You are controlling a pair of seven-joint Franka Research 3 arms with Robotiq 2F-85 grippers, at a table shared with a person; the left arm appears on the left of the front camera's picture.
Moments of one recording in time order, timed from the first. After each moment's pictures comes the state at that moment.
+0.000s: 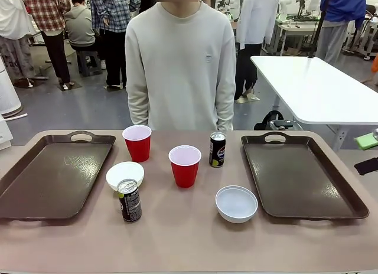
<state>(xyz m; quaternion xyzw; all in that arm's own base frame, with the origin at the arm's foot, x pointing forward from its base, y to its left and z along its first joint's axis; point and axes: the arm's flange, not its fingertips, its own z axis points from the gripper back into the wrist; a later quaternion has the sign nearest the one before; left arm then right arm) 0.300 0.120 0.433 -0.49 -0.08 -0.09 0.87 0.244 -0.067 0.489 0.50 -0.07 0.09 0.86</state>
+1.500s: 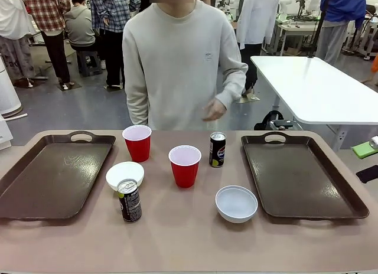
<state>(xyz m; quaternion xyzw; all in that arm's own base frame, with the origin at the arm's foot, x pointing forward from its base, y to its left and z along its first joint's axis) 0.307 0.121 0.448 -0.46 -0.09 -0.08 0.88 0.245 -0.064 0.481 0.48 -0.05 0.08 0.87</state>
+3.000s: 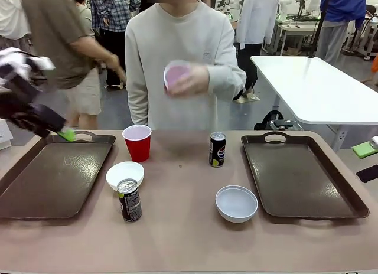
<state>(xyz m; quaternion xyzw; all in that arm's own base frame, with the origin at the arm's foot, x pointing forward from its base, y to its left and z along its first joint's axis) 0.349 -0.097 0.493 -0.12 -0.20 -0.22 0.95 0.245 -0.063 0.483 0.47 -0.05 0.08 0.88</state>
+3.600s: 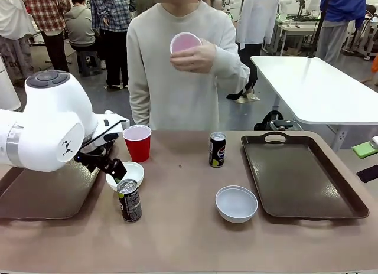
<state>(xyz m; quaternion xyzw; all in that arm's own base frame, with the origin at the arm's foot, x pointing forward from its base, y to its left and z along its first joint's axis) 0.374 -0.195 0.364 0.02 -0.16 -0.20 0.97 0.245 -0.064 0.483 0.47 -0.05 0.08 0.88</state>
